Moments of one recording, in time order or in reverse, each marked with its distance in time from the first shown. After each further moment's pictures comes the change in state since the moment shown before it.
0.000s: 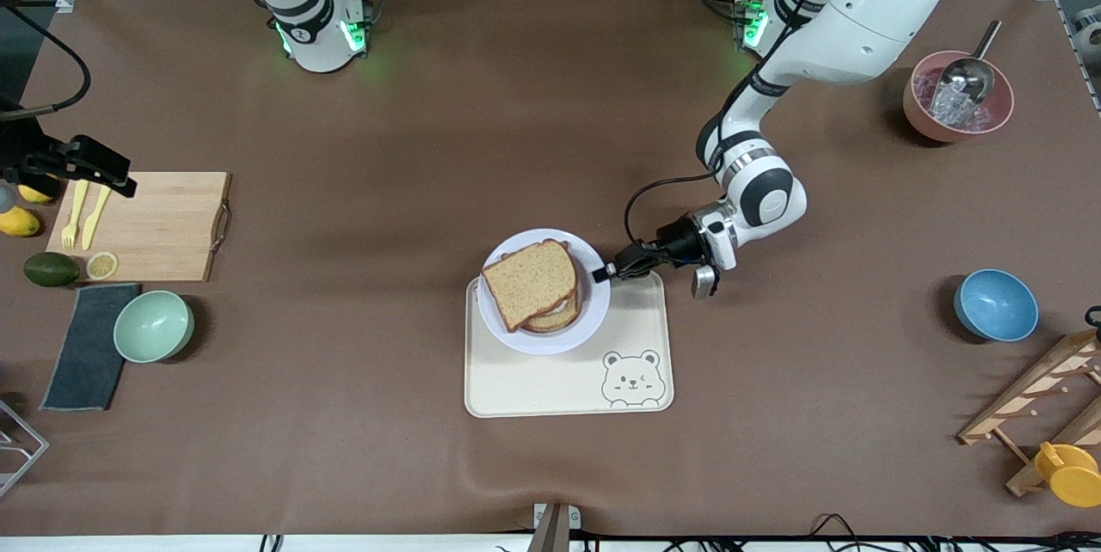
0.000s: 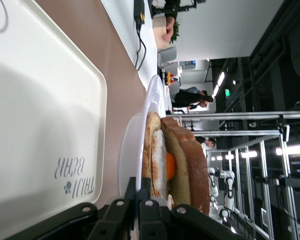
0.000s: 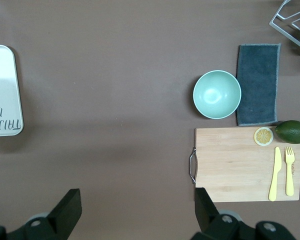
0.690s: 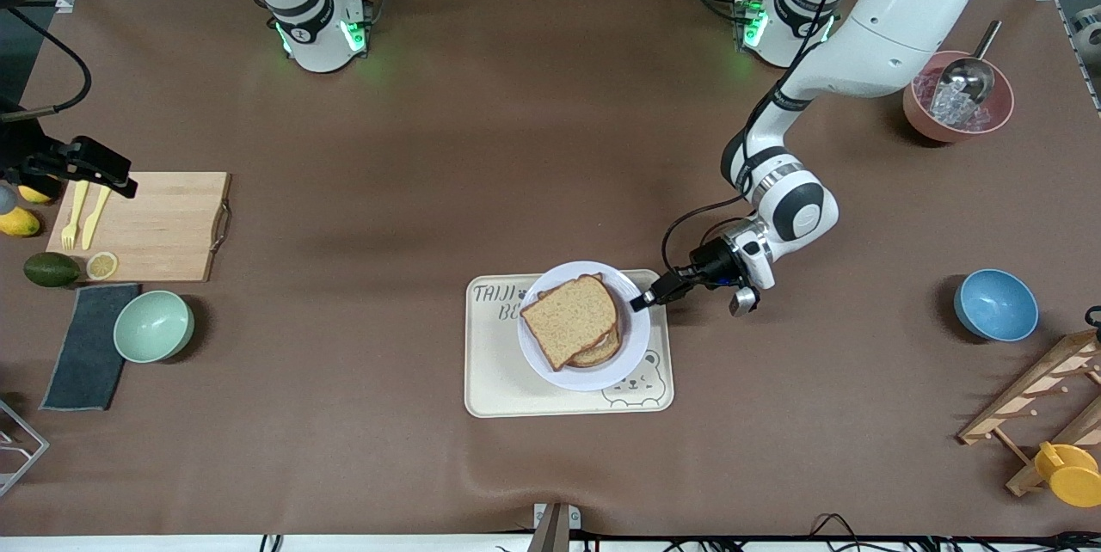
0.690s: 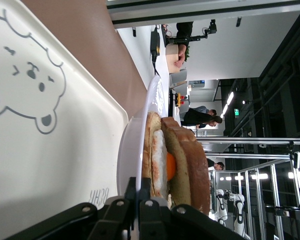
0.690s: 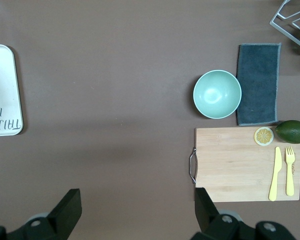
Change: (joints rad) left arm 0.048 0.029 0.049 0.020 0.018 0.007 -0.020; right arm 0.000 0.002 0.000 0.000 0.000 0.000 0.000
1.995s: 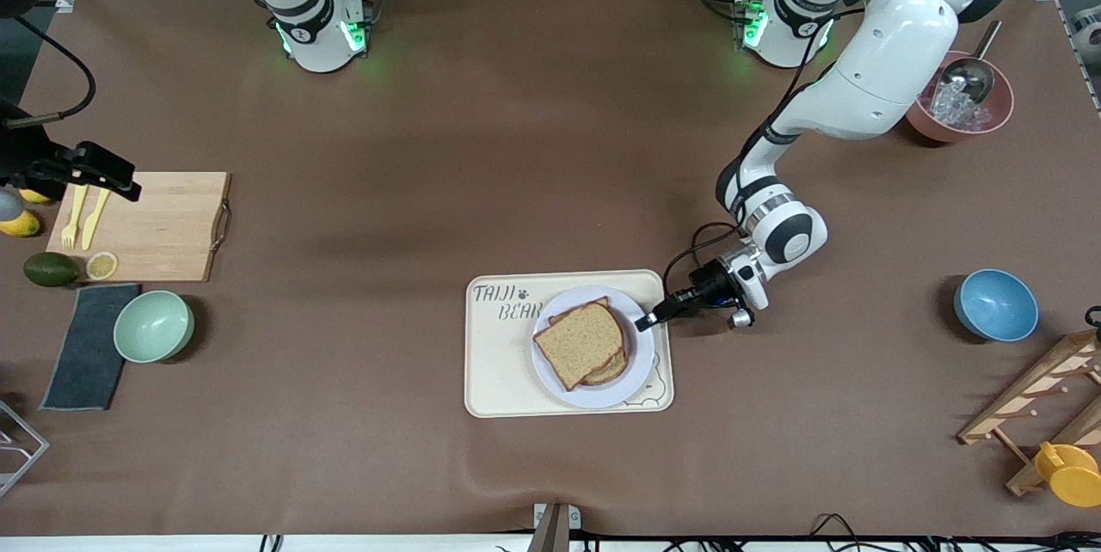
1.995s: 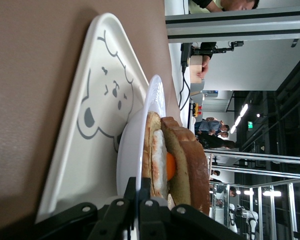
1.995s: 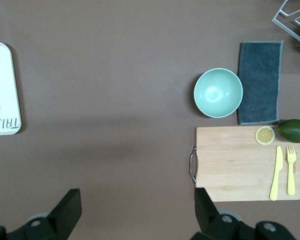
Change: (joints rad) left arm 0.002 0.172 0.017 0.118 0.006 0.036 0.000; right arm 0.000 0.011 0.000 0.000 0.000 0.000 0.000
